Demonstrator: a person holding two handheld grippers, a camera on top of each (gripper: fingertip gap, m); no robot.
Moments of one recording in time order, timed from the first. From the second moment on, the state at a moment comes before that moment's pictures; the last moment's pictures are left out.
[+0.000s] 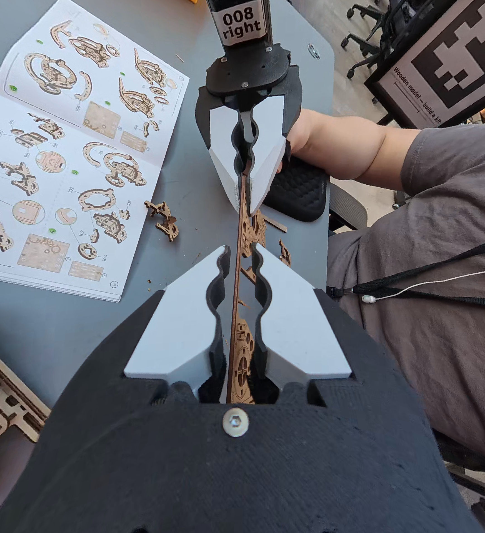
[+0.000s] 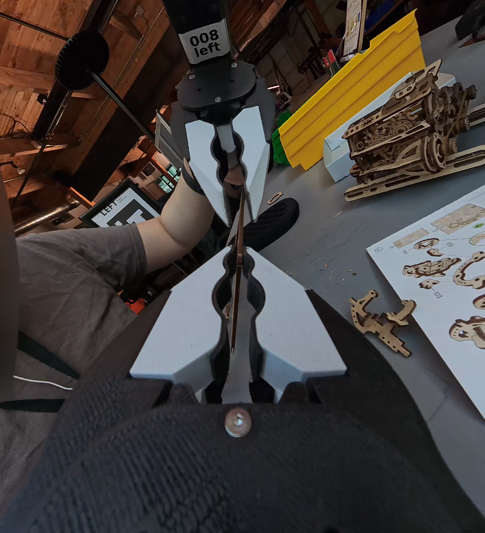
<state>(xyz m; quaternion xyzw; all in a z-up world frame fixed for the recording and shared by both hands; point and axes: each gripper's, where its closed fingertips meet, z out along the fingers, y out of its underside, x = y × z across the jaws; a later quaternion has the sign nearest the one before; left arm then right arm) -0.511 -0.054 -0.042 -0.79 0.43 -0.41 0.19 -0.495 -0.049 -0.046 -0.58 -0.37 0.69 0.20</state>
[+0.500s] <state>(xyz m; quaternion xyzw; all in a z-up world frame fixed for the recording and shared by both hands) -0.500 -0.069 -0.051 -0.78 0.42 -0.44 0.15 -0.501 -0.057 -0.044 -0.57 -0.38 0.70 0.20</state>
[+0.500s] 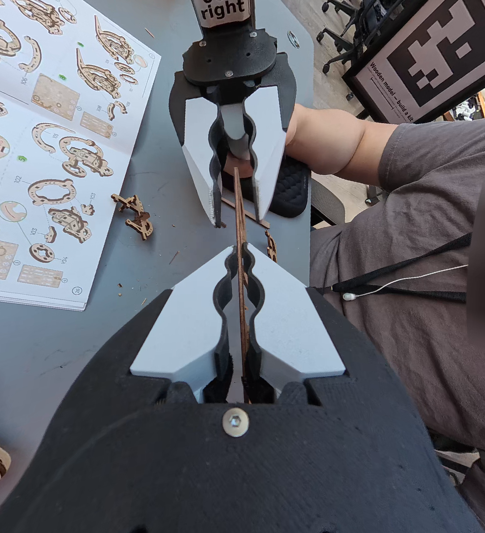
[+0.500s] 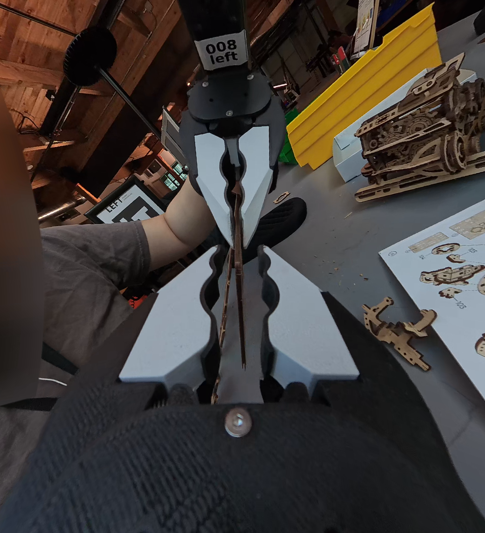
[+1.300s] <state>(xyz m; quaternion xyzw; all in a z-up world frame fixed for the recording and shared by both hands) -0.493 -0.069 -0.057 -0.79 0.39 -0.46 0.10 -0.496 -0.058 -0.048 -0.59 -0.39 0.68 0.19</state>
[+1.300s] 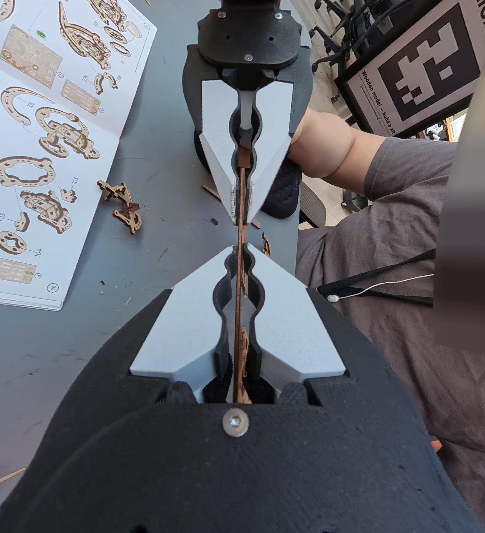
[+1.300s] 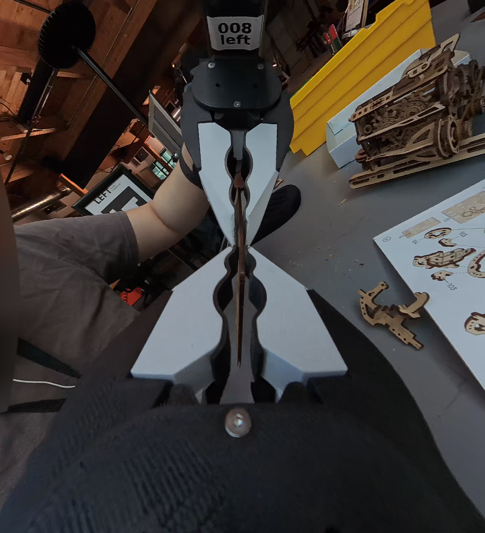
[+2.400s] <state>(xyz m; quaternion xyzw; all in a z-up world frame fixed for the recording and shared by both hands) -0.488 -0.061 -0.059 -0.82 0.38 -0.41 0.15 -0.496 -0.056 -0.051 -0.60 -0.37 0.68 0.19</state>
